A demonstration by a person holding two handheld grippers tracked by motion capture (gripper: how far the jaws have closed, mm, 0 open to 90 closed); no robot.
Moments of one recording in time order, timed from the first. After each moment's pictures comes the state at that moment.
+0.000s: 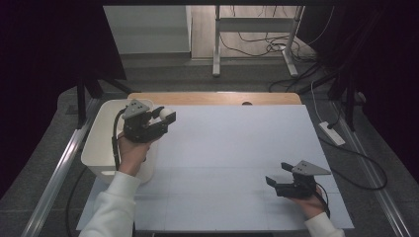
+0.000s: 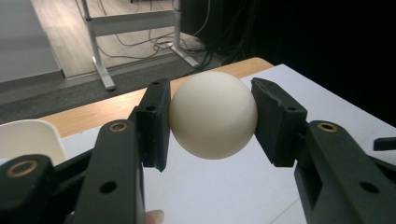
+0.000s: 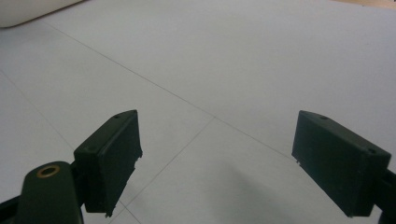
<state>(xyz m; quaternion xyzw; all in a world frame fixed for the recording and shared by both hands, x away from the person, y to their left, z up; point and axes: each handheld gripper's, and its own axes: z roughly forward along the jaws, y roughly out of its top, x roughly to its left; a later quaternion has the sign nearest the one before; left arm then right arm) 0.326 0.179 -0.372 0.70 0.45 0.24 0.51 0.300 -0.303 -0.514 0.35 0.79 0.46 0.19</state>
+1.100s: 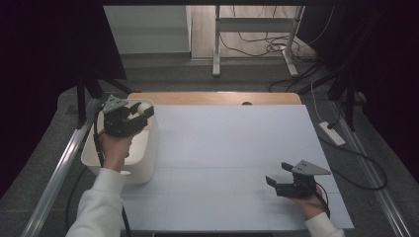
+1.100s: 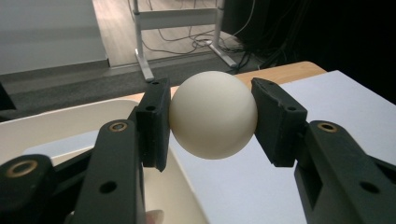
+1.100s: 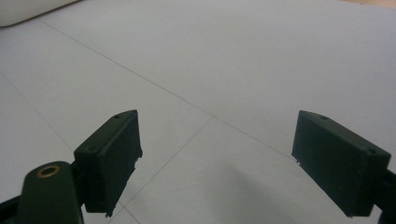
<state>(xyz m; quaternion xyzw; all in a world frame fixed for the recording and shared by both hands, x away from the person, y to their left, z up) 0.335 0.226 -0.377 0.66 0.51 0.27 0.48 0.300 -0.303 -0.514 0.35 0.79 0.46 0.19</state>
